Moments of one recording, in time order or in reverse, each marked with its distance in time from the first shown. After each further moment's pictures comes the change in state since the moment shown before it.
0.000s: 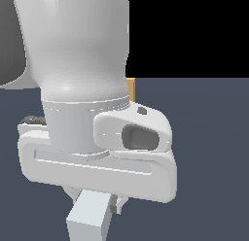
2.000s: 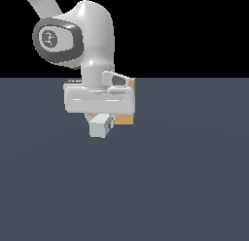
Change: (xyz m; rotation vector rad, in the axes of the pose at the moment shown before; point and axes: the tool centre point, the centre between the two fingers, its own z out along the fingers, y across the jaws) arm 0.205 -0.067 -0.038 0.003 -0.001 -0.058
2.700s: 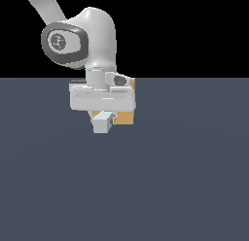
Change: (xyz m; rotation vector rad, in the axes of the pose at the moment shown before) arm 0.027 0.000 0.000 0.001 -0.001 0.002
